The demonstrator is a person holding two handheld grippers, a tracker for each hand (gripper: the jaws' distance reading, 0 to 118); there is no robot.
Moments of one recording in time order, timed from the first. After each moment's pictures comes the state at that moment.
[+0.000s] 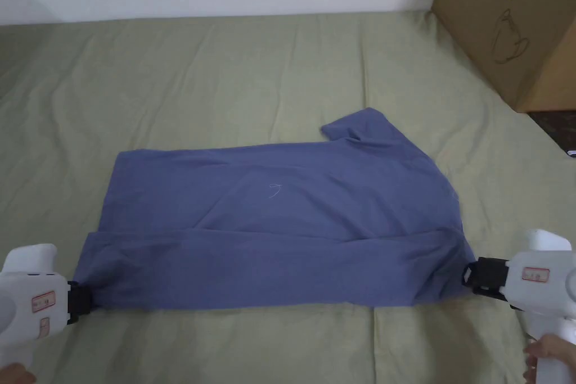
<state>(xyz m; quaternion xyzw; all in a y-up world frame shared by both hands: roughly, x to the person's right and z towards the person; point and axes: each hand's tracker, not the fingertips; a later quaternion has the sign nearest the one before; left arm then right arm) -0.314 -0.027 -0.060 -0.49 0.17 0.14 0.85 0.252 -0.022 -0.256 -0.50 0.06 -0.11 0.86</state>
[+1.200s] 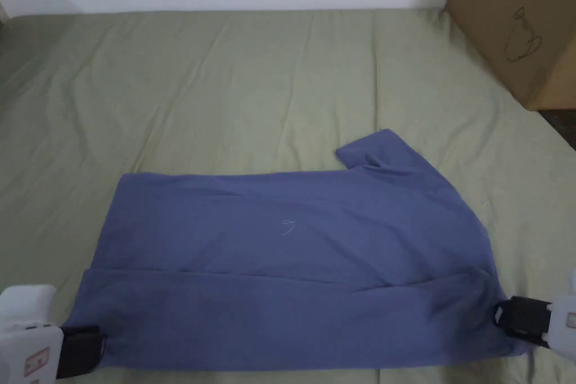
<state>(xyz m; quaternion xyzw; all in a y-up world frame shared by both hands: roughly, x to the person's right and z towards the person) -0.275 -0.004 0.022 -0.52 0.18 0.08 0.83 0.279 -0.003 -0.187 -0.51 0.04 -0.05 0.86</state>
